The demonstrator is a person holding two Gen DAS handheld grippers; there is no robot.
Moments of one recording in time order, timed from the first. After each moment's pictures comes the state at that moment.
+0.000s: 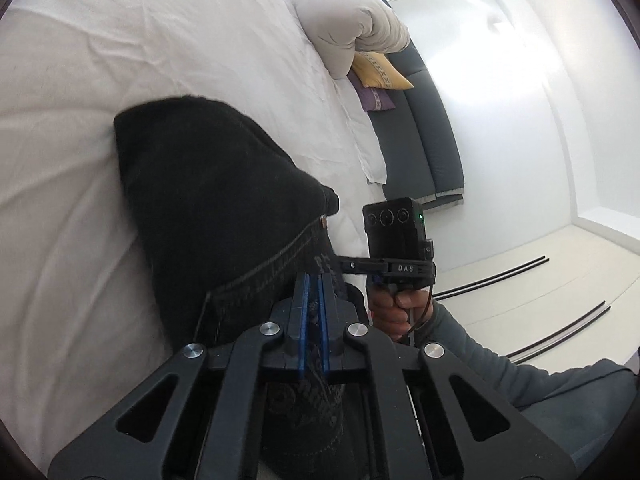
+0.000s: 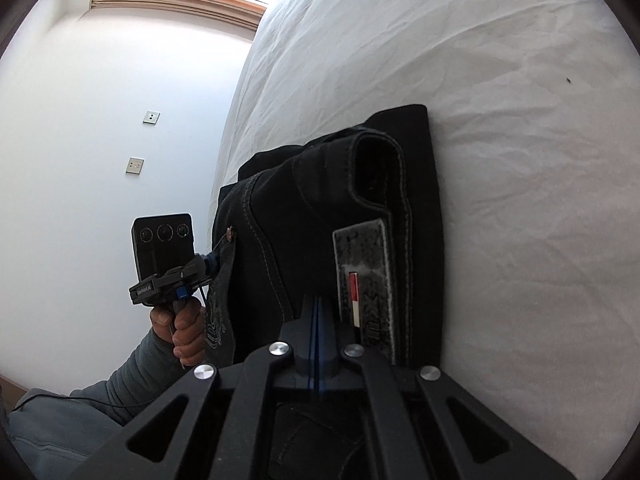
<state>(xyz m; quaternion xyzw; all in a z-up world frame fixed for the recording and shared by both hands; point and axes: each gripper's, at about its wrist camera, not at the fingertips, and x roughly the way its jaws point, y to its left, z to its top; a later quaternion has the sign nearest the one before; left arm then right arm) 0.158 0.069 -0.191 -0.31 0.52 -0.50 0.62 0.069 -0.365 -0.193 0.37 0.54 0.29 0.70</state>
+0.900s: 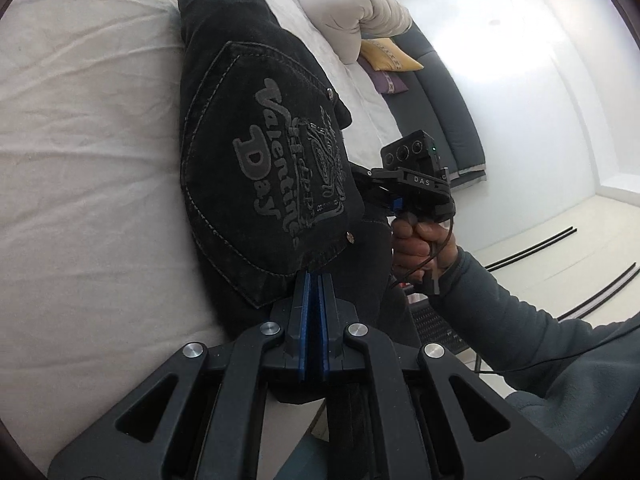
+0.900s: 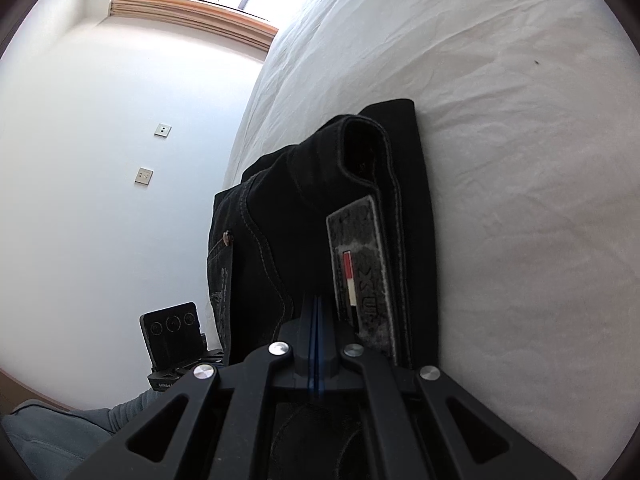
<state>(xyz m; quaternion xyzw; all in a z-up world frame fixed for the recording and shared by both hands) 0.056 0.077 -0.199 -0.25 0.52 -0.48 0.66 0.055 -0.364 -0.202 0.39 0.49 0.28 0.73</state>
